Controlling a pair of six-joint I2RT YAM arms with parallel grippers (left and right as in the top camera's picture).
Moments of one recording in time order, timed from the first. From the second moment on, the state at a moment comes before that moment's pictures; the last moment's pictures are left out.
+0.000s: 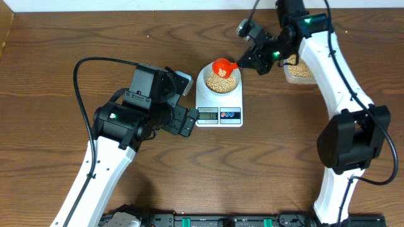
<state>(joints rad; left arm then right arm) -0.36 1.26 1.25 -1.03 0.18 0.07 0.20 2.09 1.97 -1.12 -0.74 -0.62</state>
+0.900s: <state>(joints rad) -0.36 1.26 1.25 -1.03 0.18 0.06 -0.37 2.09 1.97 -1.21 -0.75 -0.43</state>
